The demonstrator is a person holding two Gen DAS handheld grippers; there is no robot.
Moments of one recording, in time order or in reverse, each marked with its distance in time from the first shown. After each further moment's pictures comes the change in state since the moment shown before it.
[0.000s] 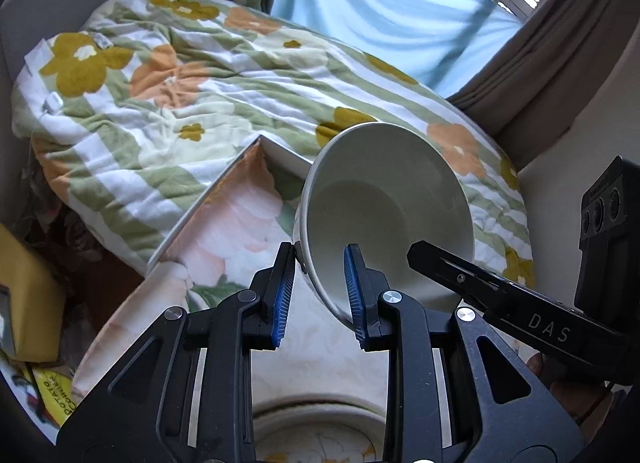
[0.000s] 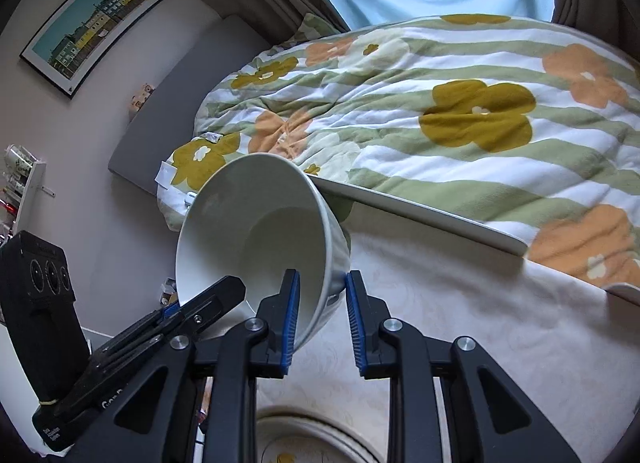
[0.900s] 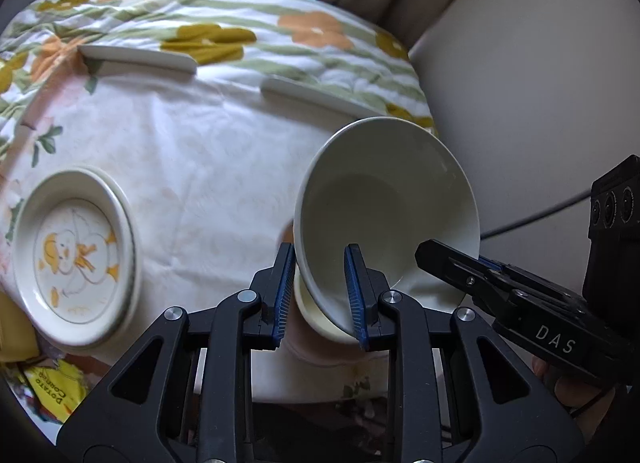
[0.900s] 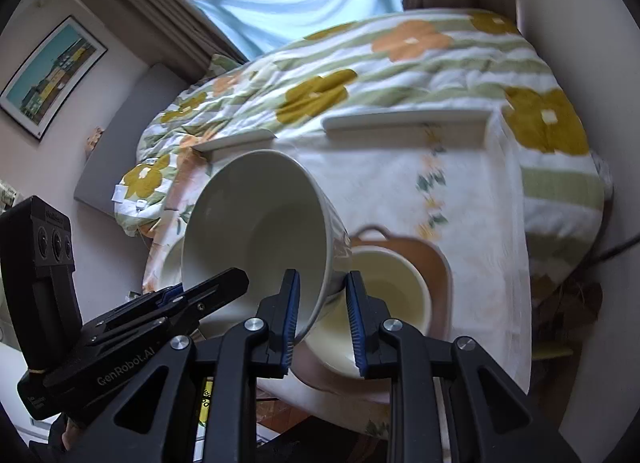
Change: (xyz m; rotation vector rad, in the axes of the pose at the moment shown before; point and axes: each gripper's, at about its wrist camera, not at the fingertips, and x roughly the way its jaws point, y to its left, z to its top) left arm -0.070 -0.238 -0.232 0.266 0.254 -0.202; right arm -0.246 -0.138 -0.218 0.221 -0.085 -0.211
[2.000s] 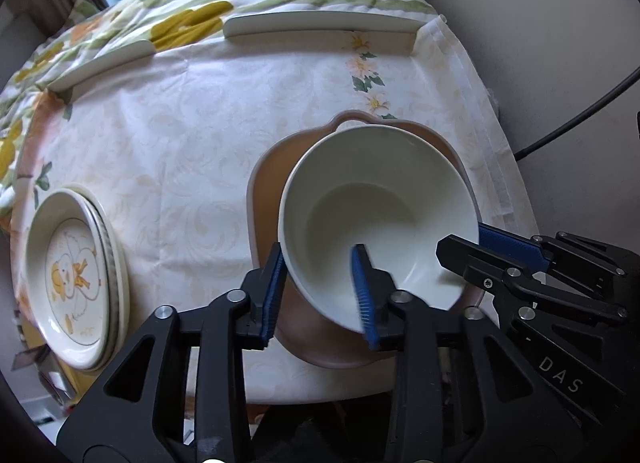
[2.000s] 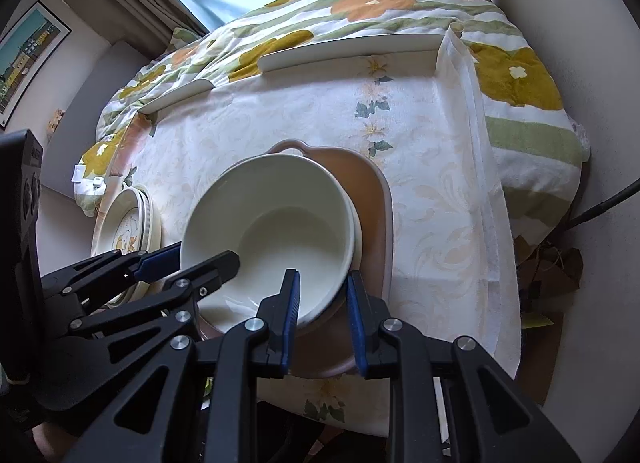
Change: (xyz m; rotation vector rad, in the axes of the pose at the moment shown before) left arm 0.077 -0.033 -0.025 0.251 0.160 0.196; right arm 0.034 -0.038 -0.048 0.020 0.076 -0.120
